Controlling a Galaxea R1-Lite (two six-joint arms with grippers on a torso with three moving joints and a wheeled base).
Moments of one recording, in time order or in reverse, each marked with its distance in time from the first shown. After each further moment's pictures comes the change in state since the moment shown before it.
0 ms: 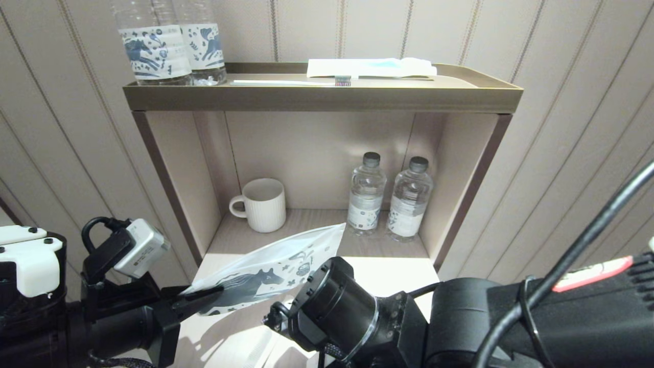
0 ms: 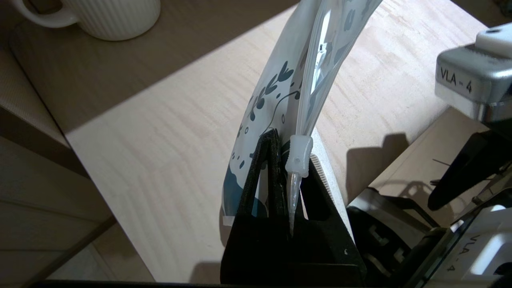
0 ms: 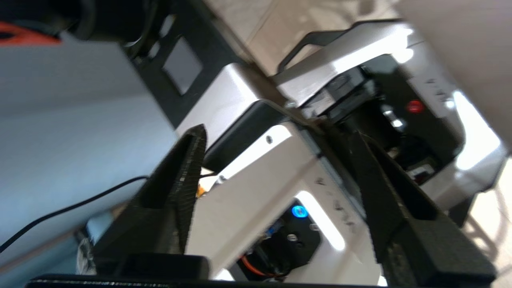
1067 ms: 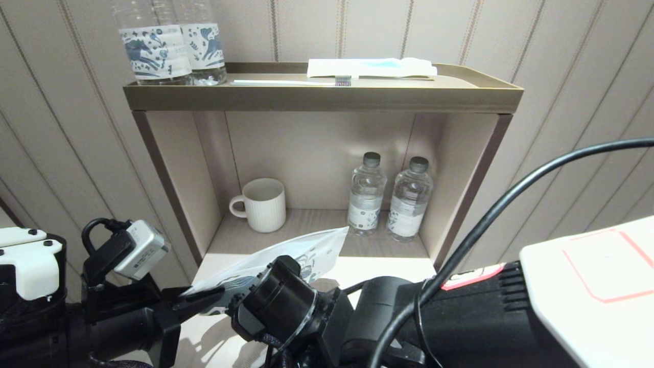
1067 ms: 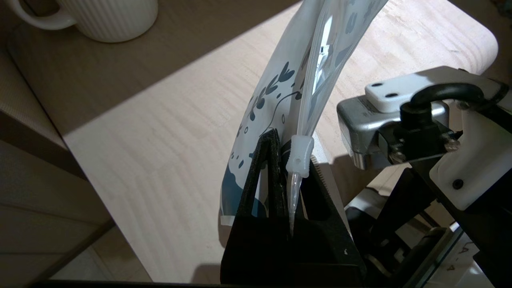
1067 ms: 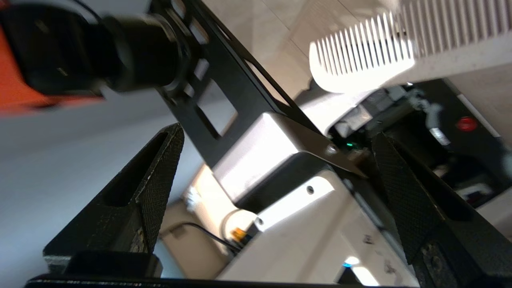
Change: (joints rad) left arm -0.005 0.000 0.008 -0.013 0.001 0.001; right arm 0.022 0.171 -0.220 -0.004 0.030 0.156
